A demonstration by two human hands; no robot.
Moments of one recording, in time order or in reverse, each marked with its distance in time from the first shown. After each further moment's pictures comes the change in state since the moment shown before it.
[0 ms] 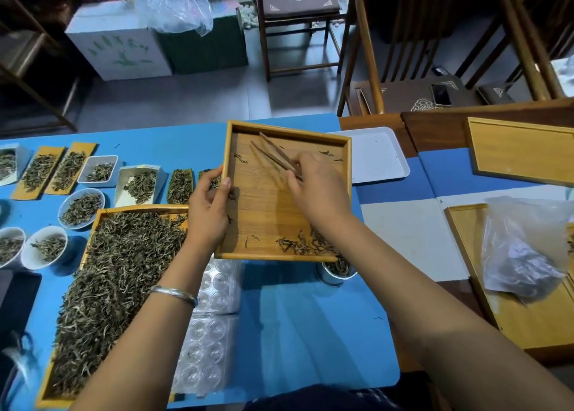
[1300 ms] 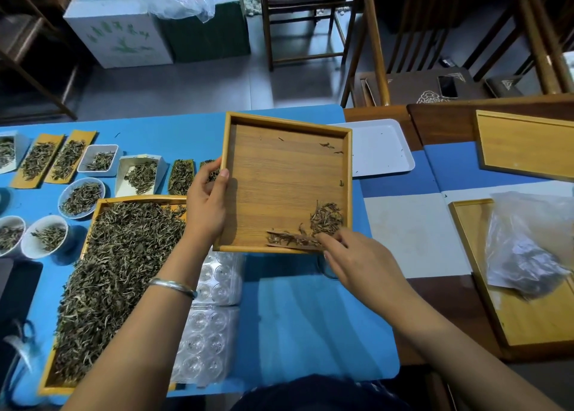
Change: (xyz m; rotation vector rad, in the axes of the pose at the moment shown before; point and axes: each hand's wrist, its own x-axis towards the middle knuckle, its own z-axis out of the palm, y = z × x) left_hand -0.003 0.004 -0.006 -0.007 0.000 -0.008; right_hand -0.113 0.043 -0.027 -0.332 -0.305 -0.262
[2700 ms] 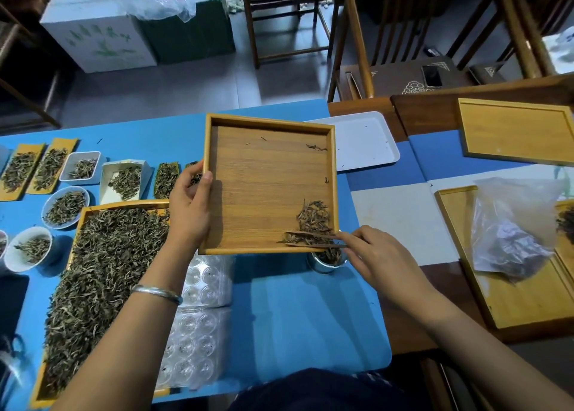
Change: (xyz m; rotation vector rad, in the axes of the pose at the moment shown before) left_hand 0.001 -0.007 0.000 0.065 0.001 -0.001; right_hand -0.030 0.053 0.013 0.096 0.012 0.051
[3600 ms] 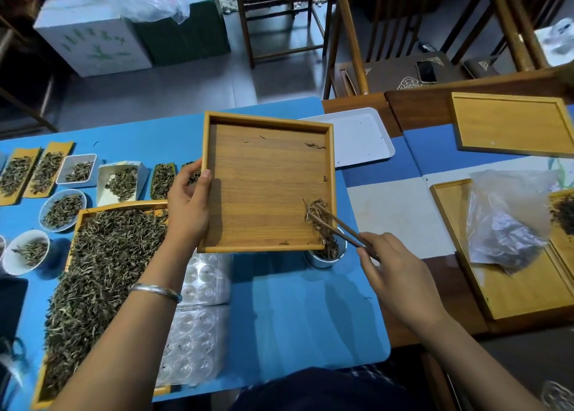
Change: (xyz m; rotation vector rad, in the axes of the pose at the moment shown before) left_hand -0.001 0.002 0.004 -0.027 -0.031 0.002; right_hand -0.036 -0.016 -0.009 0.123 0.156 0.311
